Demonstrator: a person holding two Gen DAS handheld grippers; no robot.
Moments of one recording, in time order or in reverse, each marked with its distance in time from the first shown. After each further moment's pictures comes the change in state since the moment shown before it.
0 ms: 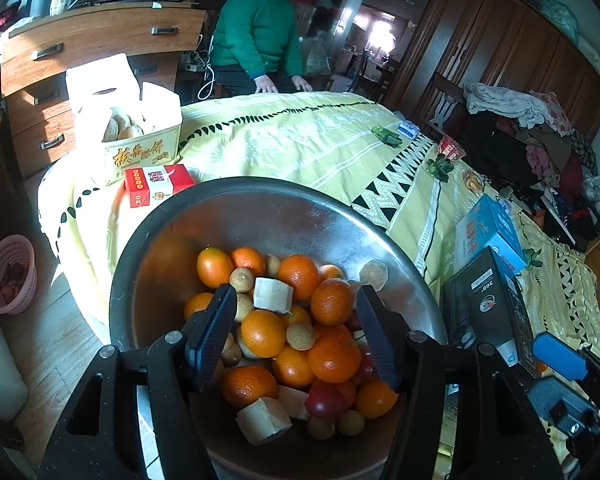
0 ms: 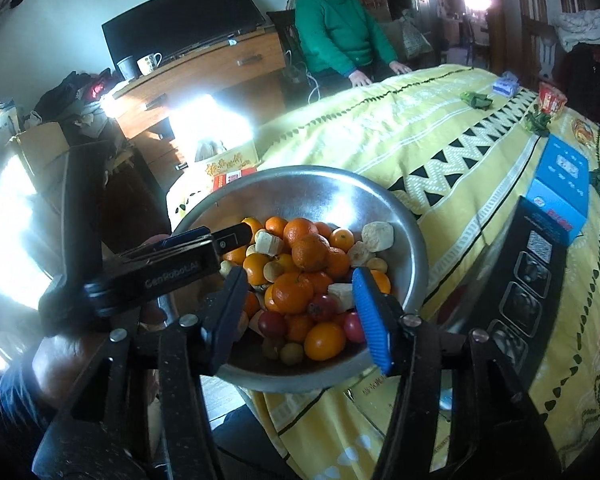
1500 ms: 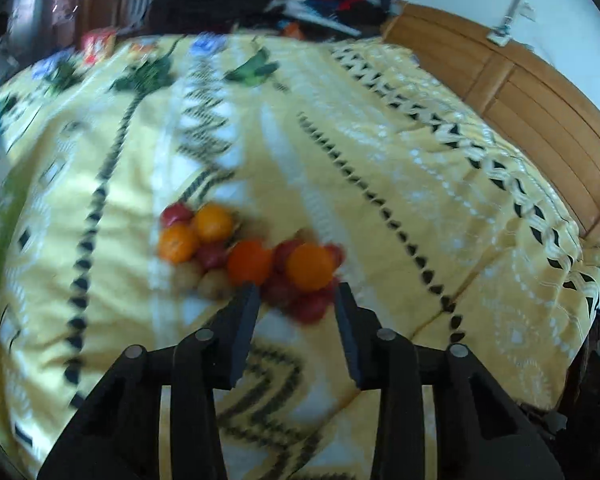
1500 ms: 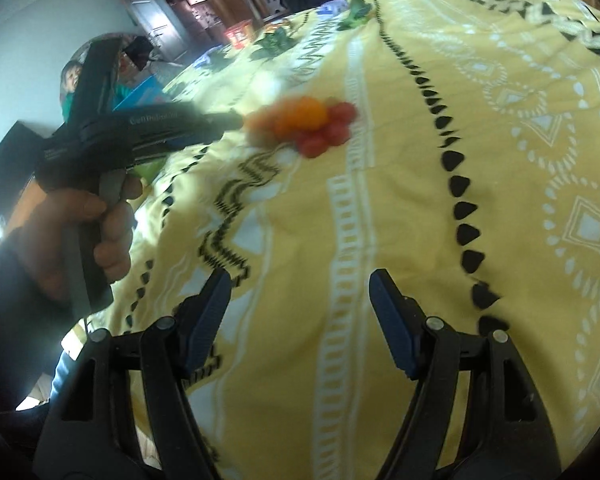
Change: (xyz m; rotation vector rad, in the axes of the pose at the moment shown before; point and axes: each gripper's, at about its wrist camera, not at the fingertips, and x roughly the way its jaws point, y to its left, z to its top) left arm 0.132 -0.518 -0.208 0.706 0.334 -0.642; right arm -0.196 -0.309 -0.274 0.713 -0.053 -0.381
